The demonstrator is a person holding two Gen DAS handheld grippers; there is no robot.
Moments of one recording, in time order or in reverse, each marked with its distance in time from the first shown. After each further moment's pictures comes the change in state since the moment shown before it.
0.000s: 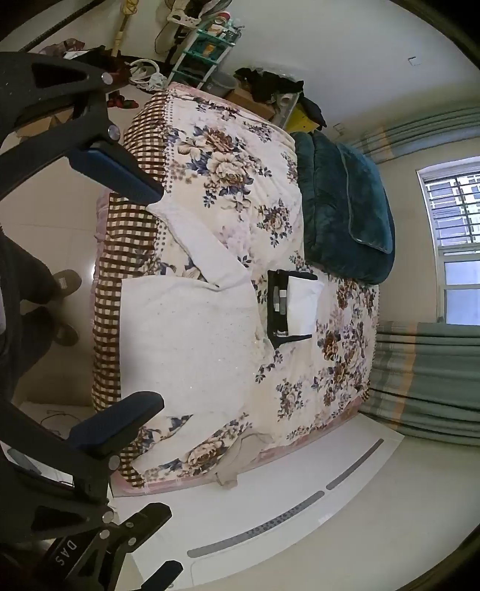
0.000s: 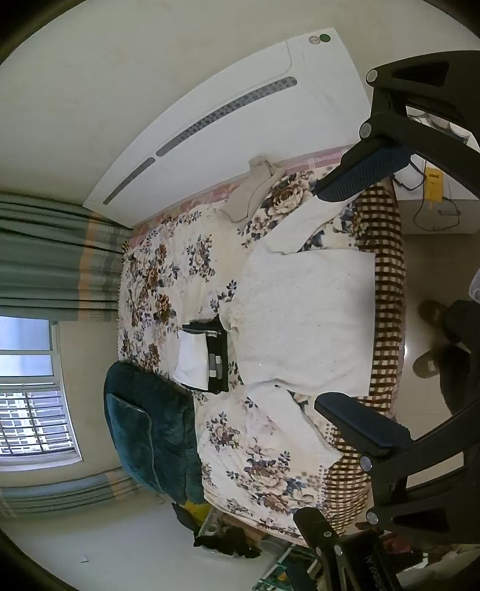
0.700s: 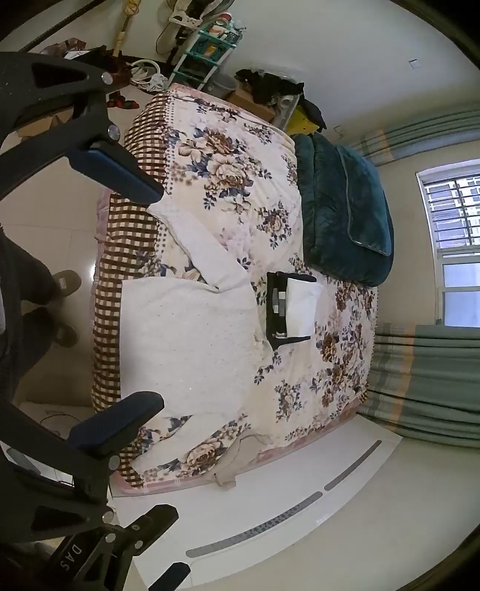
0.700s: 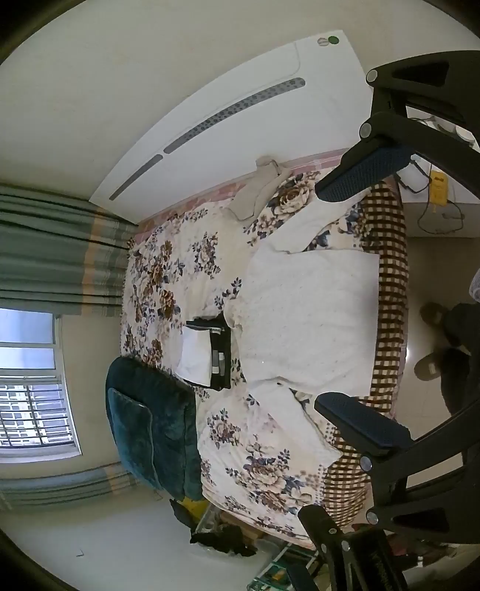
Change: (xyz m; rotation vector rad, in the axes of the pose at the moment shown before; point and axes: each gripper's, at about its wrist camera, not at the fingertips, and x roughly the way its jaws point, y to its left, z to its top) left arm 0.000 0.000 -0.001 -0.002 -0.003 0.001; right arm -0.005 -0.002 0.007 -0.015 -0.001 0.012
